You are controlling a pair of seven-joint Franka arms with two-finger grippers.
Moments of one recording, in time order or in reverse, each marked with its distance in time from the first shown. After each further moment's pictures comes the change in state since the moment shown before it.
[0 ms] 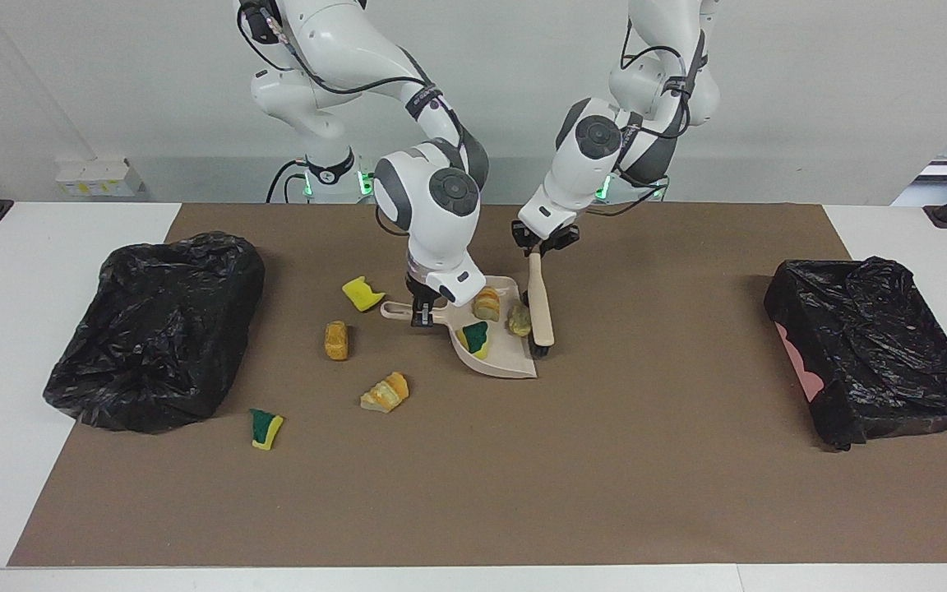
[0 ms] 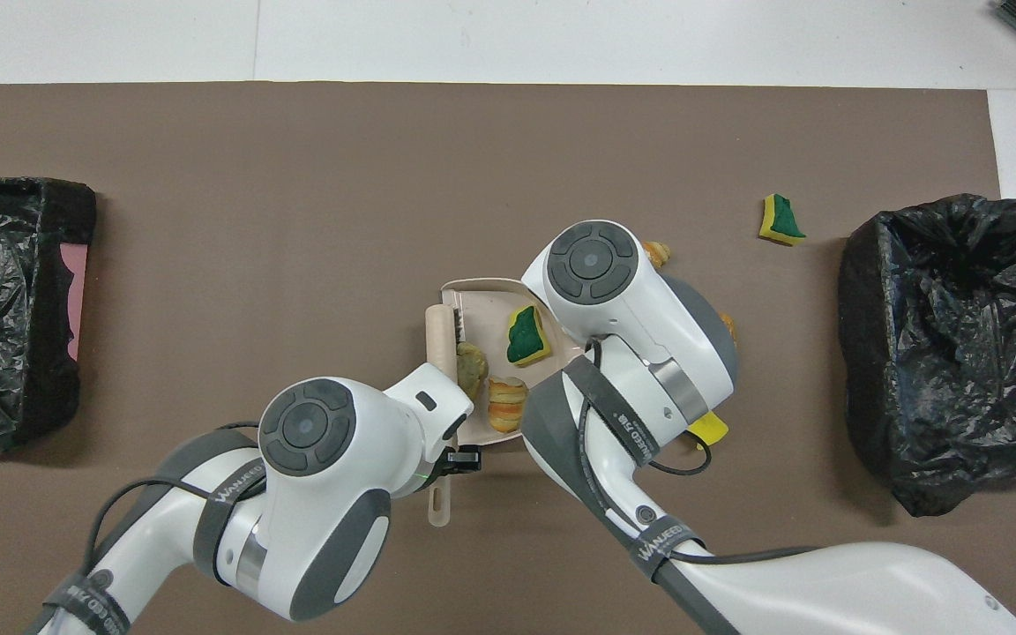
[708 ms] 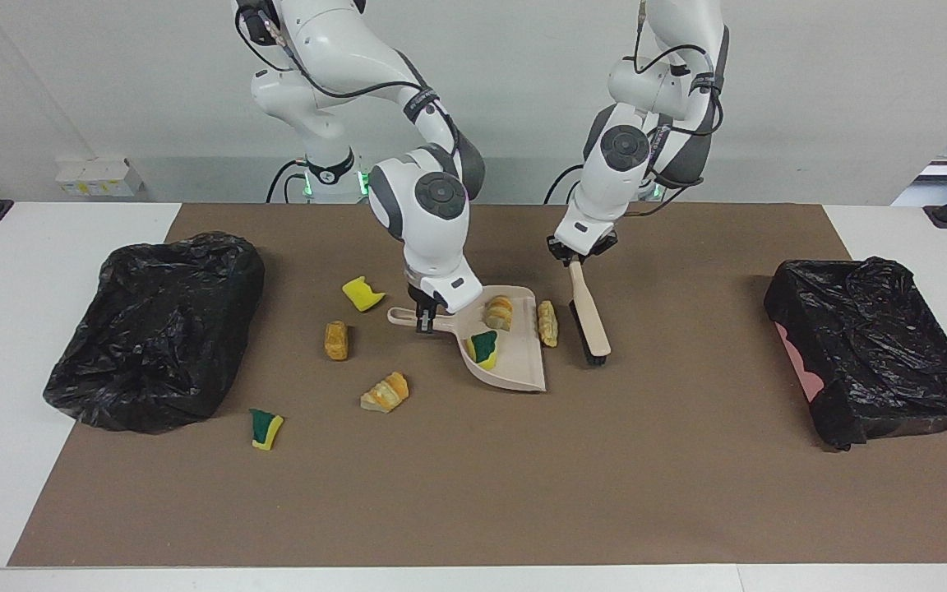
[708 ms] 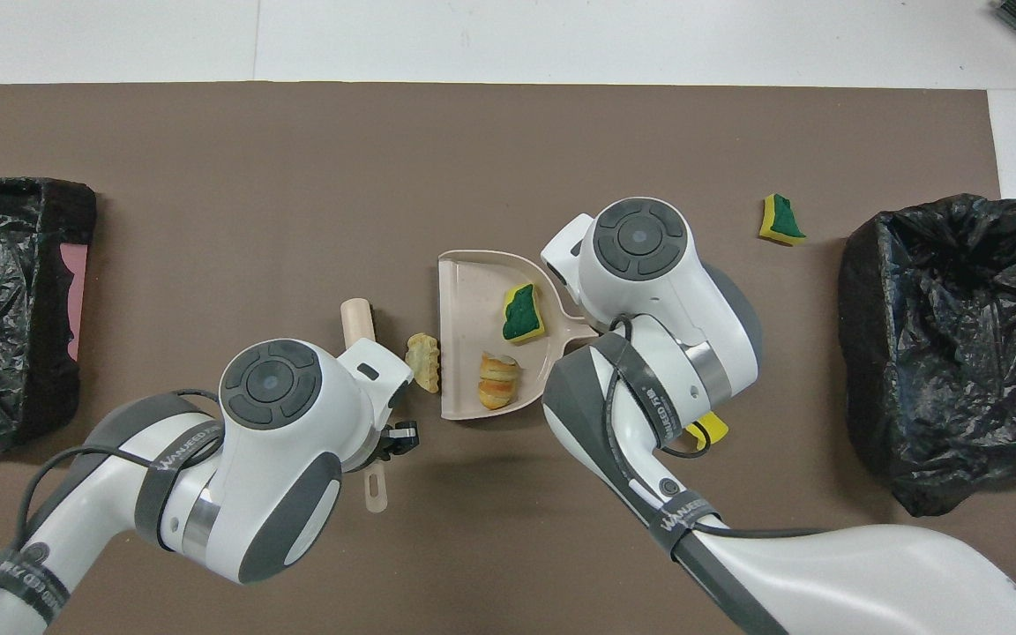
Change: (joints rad) left arm 0.122 -0.003 0.011 0.018 0.201 -0.193 -0.147; right arm -0.023 0.007 -0.002 0.002 0.077 0.068 0.000
